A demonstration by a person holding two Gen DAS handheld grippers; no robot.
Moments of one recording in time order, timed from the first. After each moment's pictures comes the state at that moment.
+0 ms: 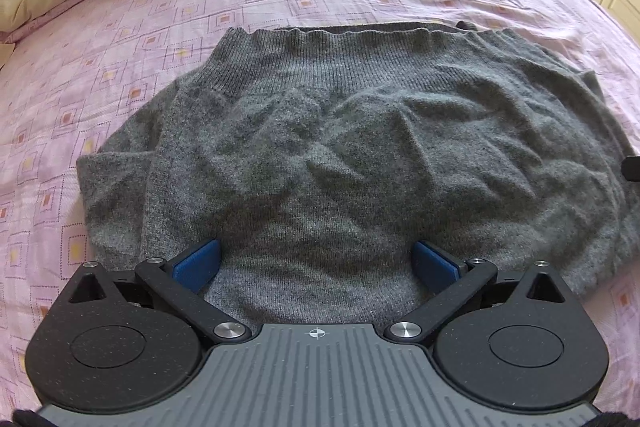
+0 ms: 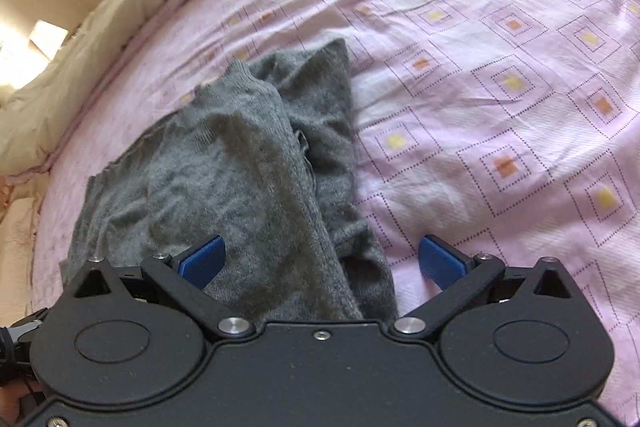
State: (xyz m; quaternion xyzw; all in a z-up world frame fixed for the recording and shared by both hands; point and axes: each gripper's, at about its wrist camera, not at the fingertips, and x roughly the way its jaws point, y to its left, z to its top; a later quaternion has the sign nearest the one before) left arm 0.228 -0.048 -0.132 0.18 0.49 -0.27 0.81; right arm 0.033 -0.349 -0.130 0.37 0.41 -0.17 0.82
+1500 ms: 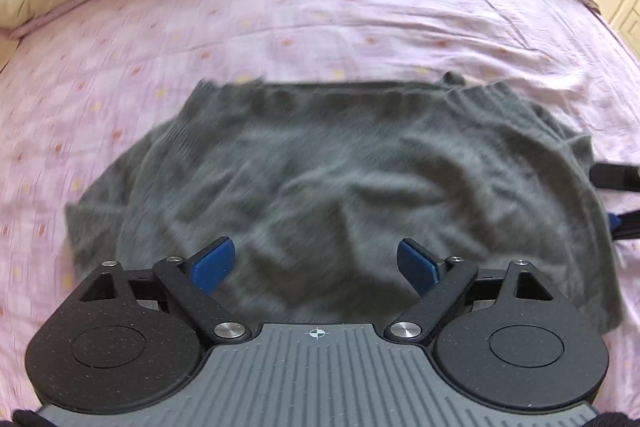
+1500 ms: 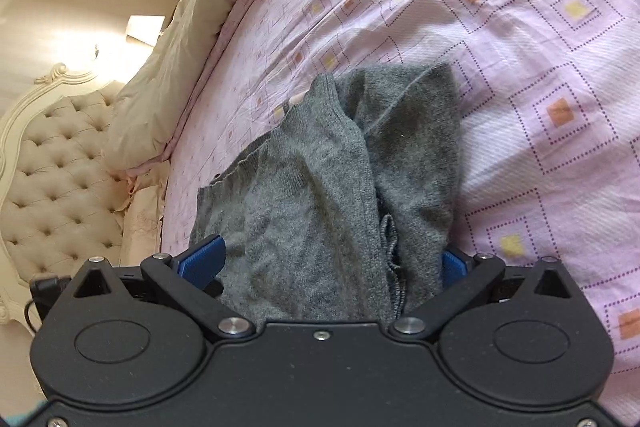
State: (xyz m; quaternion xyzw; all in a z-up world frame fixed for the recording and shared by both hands) left arm 0.251 -0.108 -0.100 0.16 0.52 -0.24 0.80; right arm 0.097 -0.412 -0.148 0.49 0.40 0.05 0.77
